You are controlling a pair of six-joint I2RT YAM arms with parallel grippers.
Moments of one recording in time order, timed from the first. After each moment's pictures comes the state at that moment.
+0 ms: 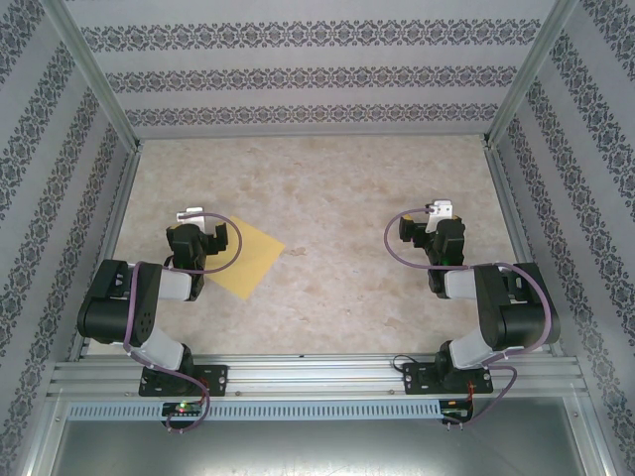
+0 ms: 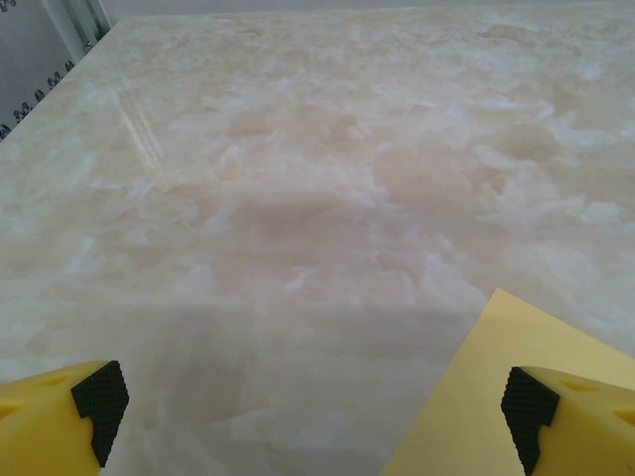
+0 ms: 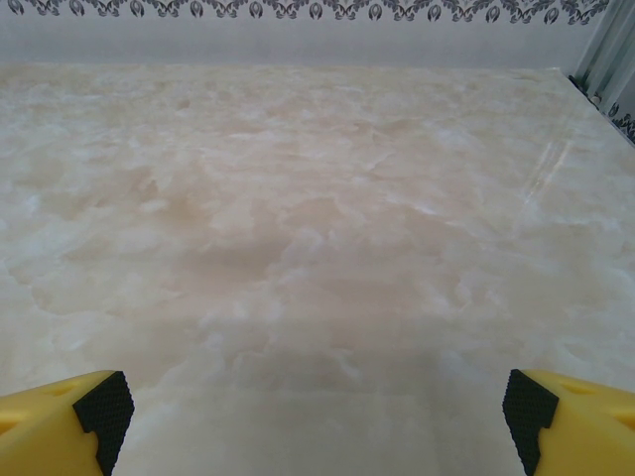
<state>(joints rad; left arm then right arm) -0.03 1.57 0.38 0.76 -0.23 -0.03 0.03 1.52 0.37 0.79 0.03 0.02</state>
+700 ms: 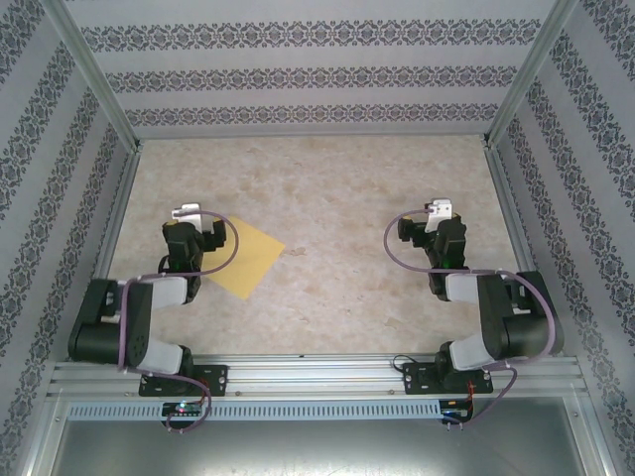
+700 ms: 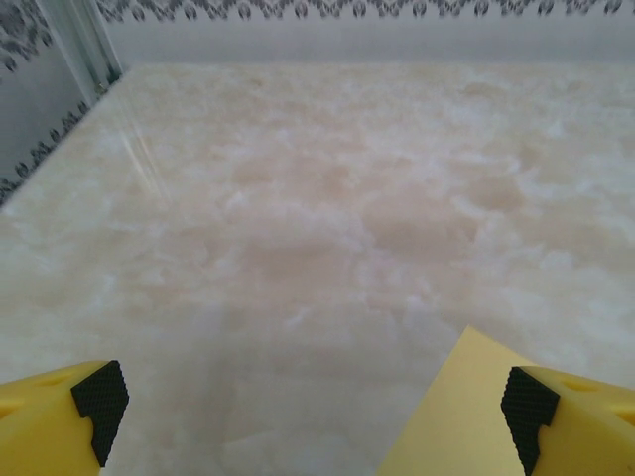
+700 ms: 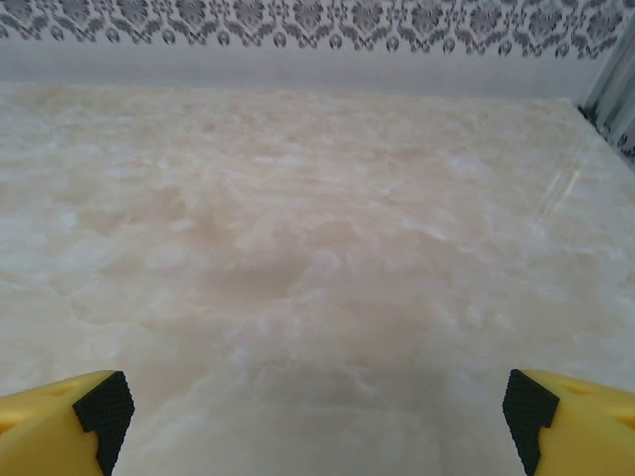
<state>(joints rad) -0.03 1.38 0.38 0.64 -0.21 -0.04 0.05 1.43 0.36 0.76 0.02 0.00</state>
